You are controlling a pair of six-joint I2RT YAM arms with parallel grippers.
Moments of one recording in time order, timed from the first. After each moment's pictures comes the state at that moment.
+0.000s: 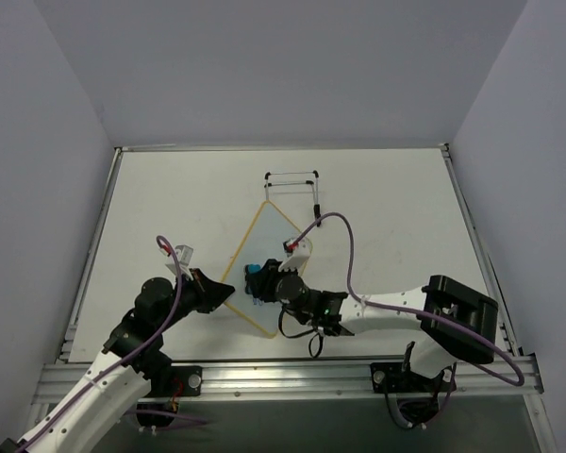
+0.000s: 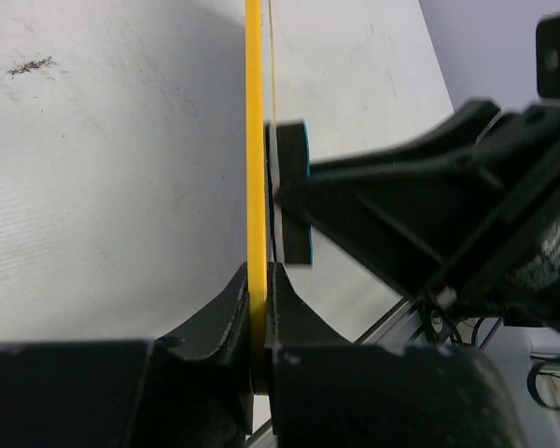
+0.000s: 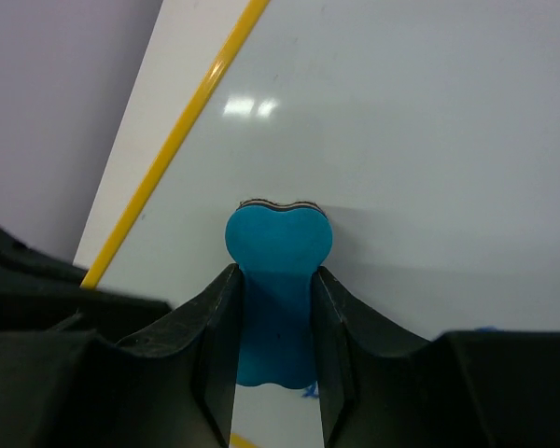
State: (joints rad) left arm -0.55 0.42 0.27 -0.15 0.19 -0.74; right arm 1.17 1.53 0.65 0.52 0.50 0.87
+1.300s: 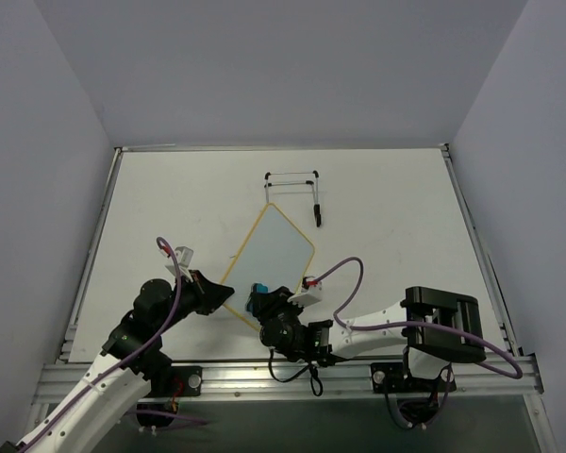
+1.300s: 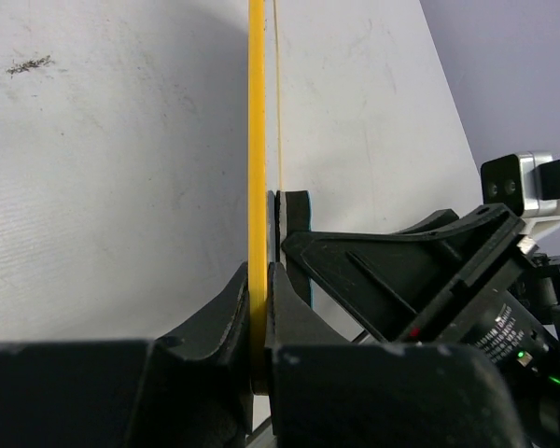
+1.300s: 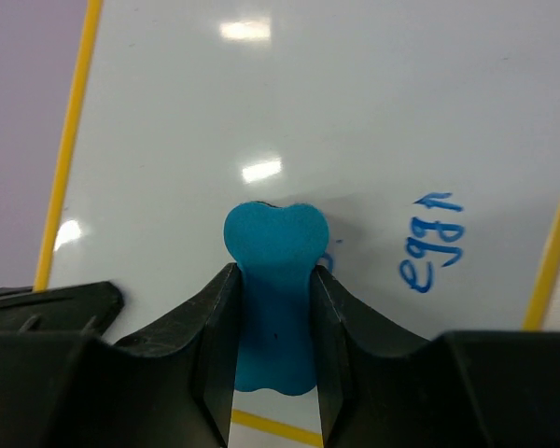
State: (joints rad) left arm -0.55 0.39 0.27 -0.18 0.19 -0.72; right arm 1.43 1.61 0.63 0.38 0.99 1.48
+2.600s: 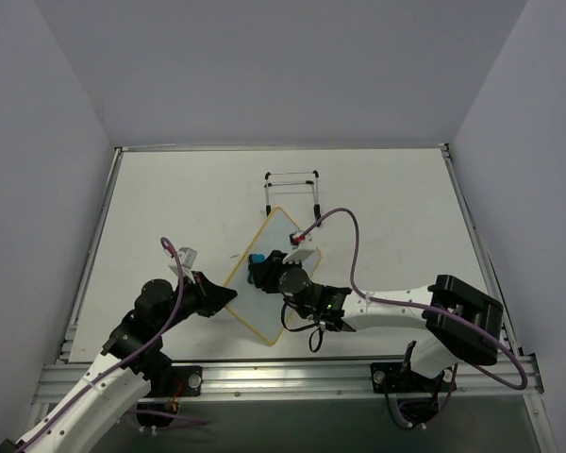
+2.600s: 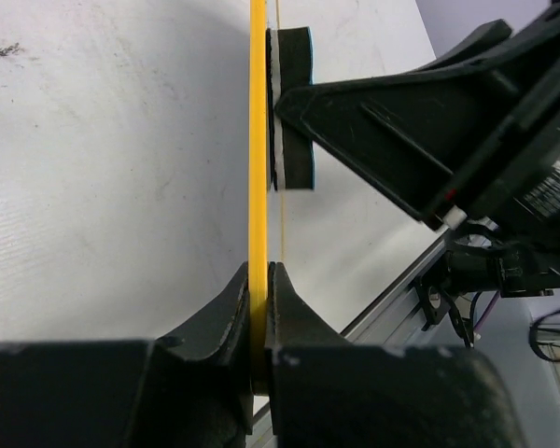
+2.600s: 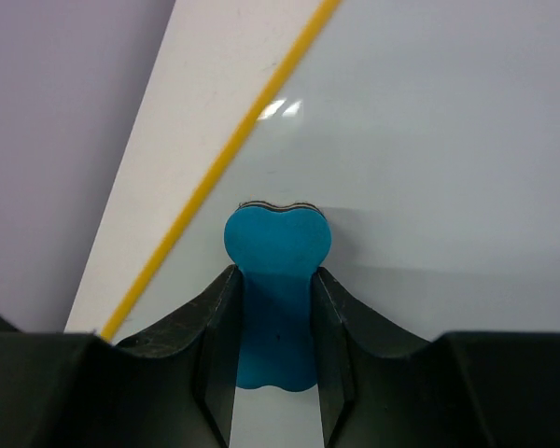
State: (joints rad) left arm -0.57 0.40 0.27 -0.17 0.23 -0.71; right arm 1.16 1.51 0.68 0.50 0.56 0.86
